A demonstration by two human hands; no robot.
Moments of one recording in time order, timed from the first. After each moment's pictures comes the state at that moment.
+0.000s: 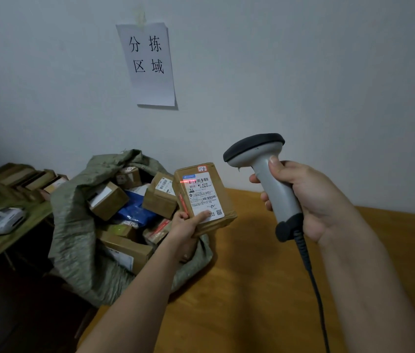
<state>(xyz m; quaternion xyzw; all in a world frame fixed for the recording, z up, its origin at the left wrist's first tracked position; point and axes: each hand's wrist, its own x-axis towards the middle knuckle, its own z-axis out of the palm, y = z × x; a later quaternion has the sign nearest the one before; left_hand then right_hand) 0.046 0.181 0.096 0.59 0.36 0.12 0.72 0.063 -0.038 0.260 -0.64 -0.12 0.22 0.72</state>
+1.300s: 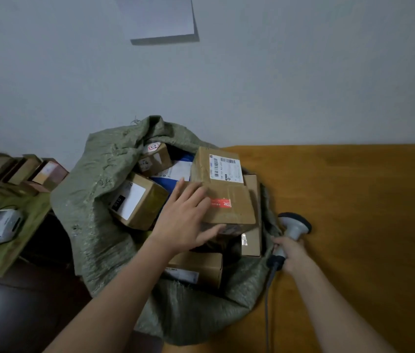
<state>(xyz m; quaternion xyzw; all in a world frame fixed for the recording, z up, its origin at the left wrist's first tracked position) 0.052 0.445 0.042 0.99 -0.10 0.09 -0.06 0.135 0.206 -0.107 -0.54 0.38 0.24 0.71</state>
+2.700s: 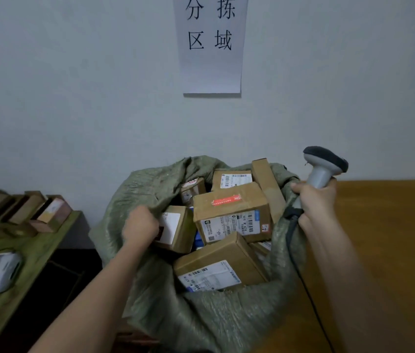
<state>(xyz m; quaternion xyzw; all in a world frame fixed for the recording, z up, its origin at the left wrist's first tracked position) 0.018 0.693 0.080 0.91 0.34 0.05 0.22 0.084 0.375 0.149 -0.60 0.20 -0.09 0.77</state>
